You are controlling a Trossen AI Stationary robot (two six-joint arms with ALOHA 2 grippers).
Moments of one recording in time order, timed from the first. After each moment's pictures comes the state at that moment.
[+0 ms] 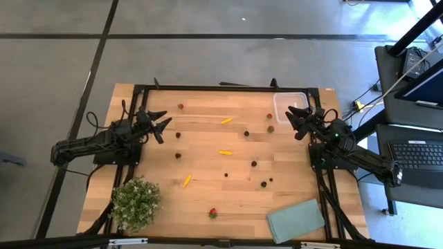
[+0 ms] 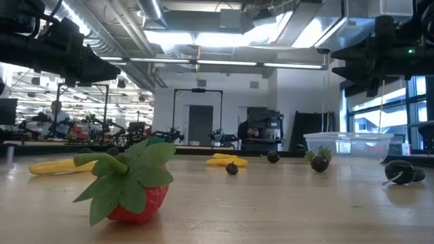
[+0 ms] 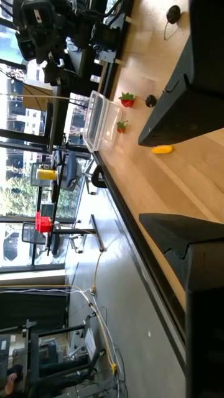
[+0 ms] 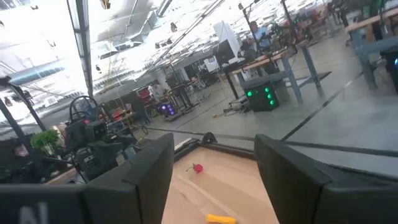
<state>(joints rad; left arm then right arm) 0.22 0.00 0.06 -0.09 -0.43 -0.10 -0.47 0.00 0.01 0.19 0.08 0.45</state>
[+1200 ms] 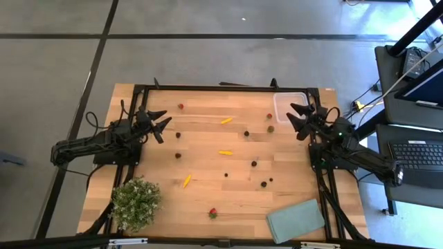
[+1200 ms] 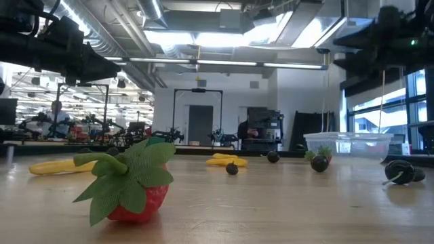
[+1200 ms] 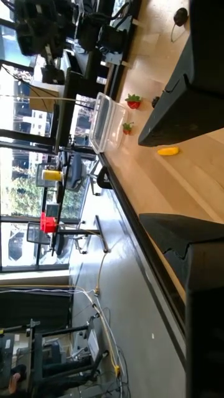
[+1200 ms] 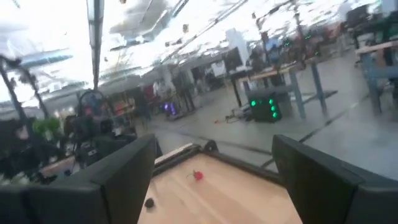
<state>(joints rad) 0.22 0.00 0.06 -0.06 -0.43 -0.10 -0.47 0.04 0.10 0.16 0.04 0.32</state>
